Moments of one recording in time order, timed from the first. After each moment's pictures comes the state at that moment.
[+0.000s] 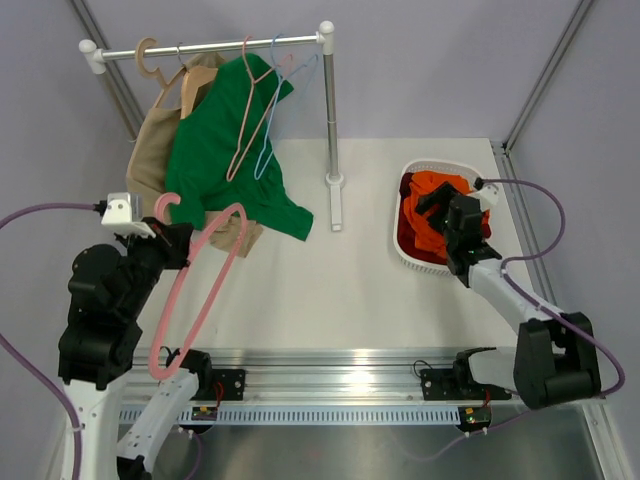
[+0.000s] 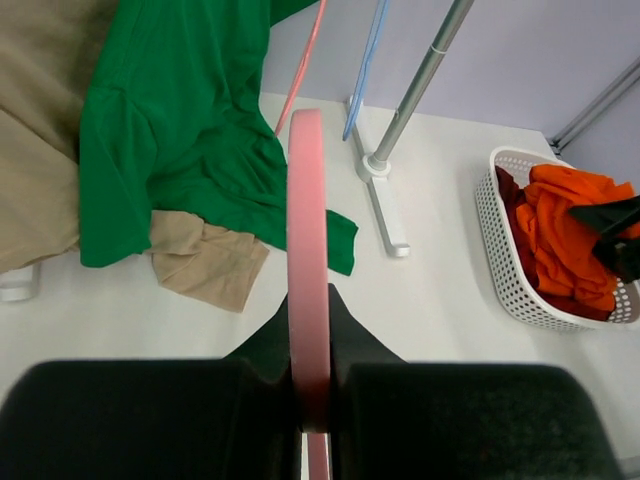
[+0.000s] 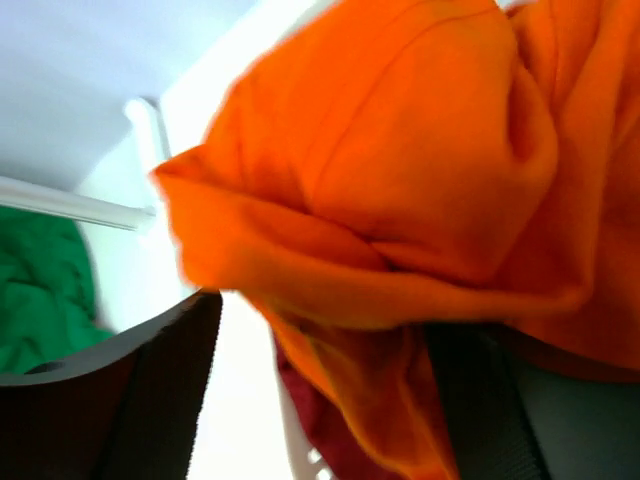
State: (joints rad) left arm -0.16 0.55 1.15 -0.73 0.04 -0.29; right arm 0.18 1.28 0.67 0.24 0.26 0.72
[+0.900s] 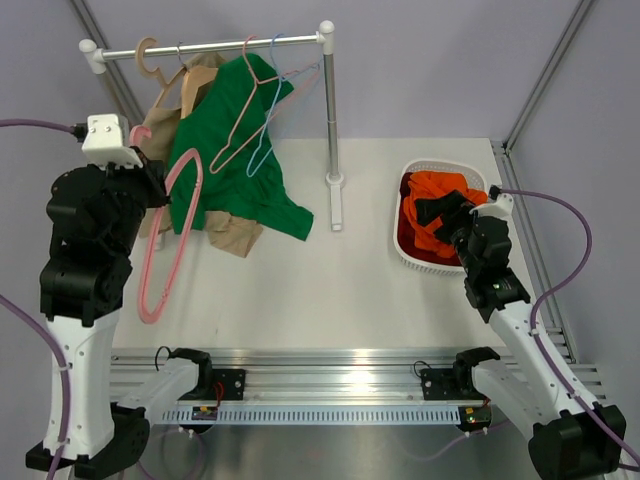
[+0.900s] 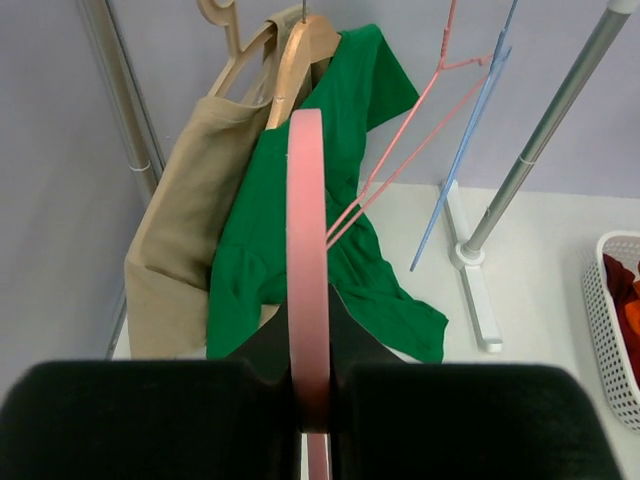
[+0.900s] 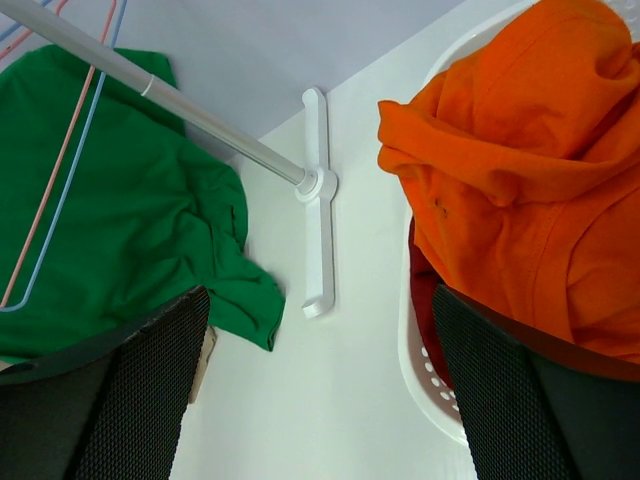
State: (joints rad) left arm -0.17 0.92 1.61 -0.76 -0.16 -0.11; right arm 0.22 0.83 0.64 0.05 0.08 0.72
